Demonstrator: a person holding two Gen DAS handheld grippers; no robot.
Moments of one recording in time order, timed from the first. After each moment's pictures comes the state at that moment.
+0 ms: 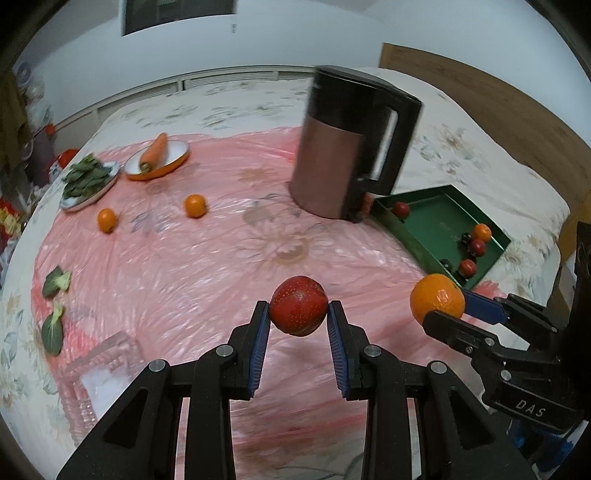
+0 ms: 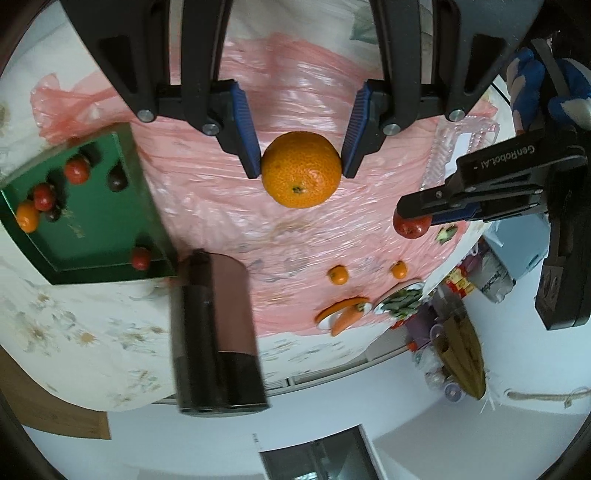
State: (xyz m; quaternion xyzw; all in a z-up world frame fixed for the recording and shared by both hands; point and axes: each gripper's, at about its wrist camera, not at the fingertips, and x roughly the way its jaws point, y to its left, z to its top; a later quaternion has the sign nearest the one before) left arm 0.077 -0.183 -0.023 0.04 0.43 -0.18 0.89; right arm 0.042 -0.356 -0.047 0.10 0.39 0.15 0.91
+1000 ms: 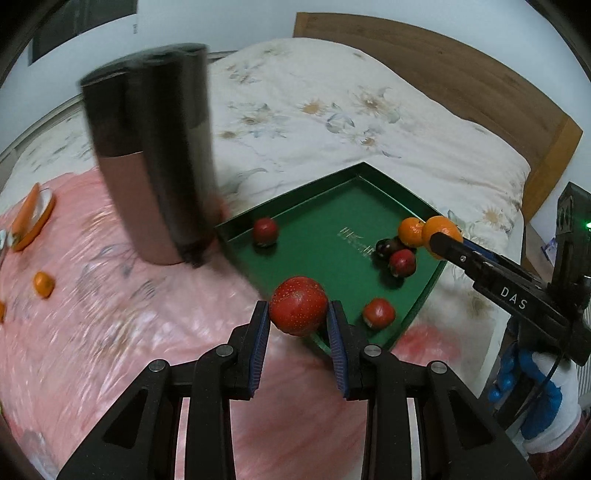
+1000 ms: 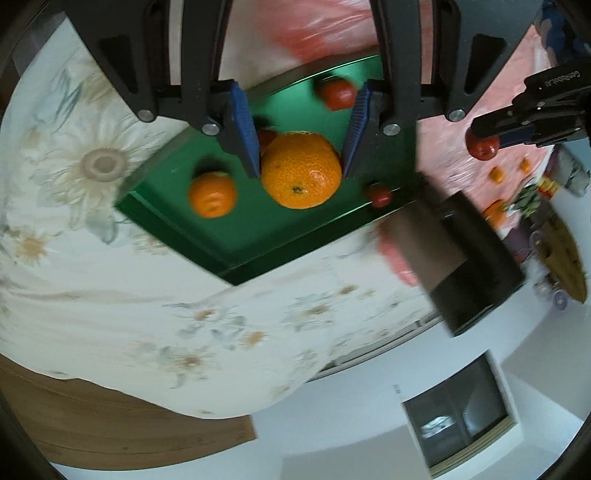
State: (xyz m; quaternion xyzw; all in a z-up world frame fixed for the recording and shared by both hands) left arm 0.135 -0.386 -0.043 0.09 0.45 -0.31 0.84; right arm 0.068 -0.594 -0.071 0.18 0.34 -0.08 0.92
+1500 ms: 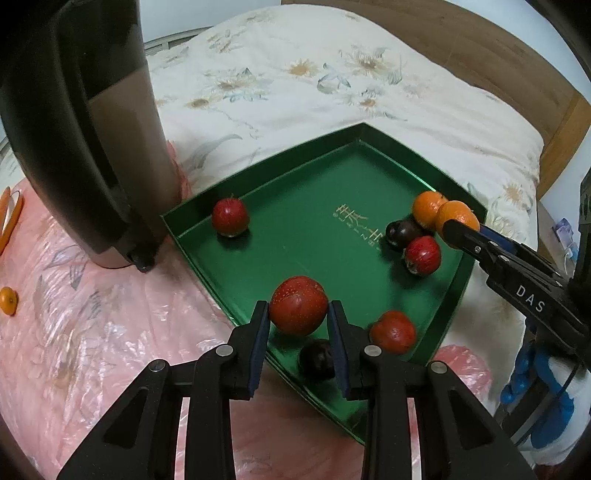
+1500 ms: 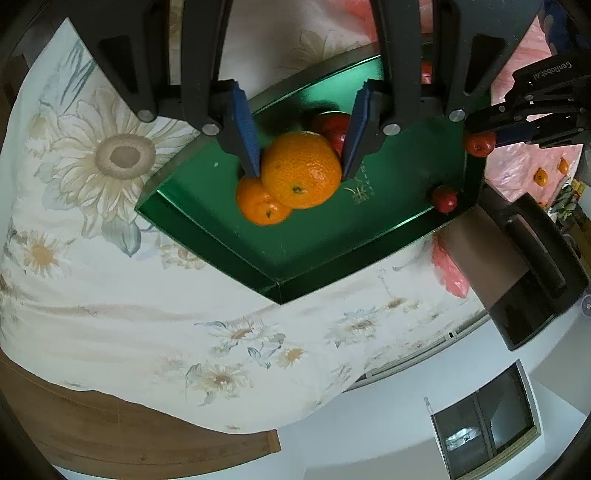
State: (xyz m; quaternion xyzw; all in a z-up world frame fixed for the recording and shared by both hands) left arm 0.164 -0.436 -0.098 0.12 0.49 -0.30 0.81; right arm 0.090 -0.620 -0.109 0.17 0.37 -0.13 0.91
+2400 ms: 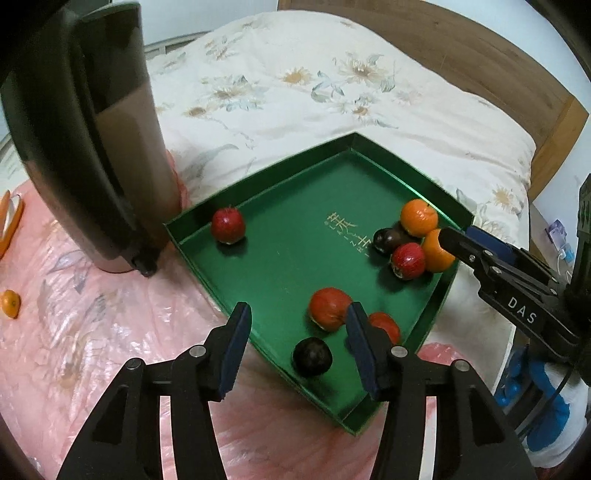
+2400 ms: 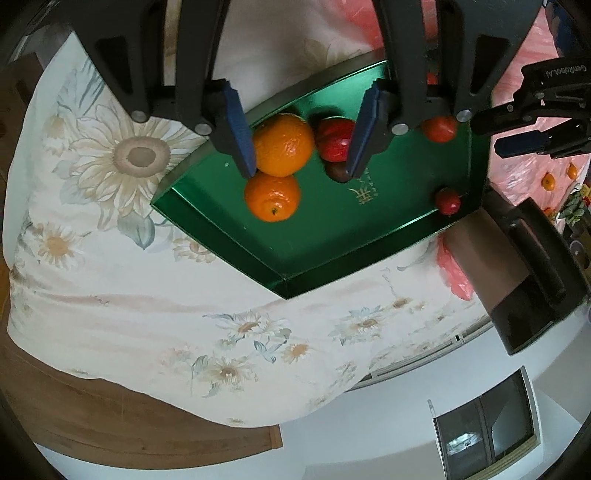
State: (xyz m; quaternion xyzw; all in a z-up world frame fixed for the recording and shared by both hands) left arm 0.155 -0.429 -0.076 0.12 0.48 -0.32 0.81; right arm 0.081 -0.612 -0.094 0.15 0.37 -0.15 0.91
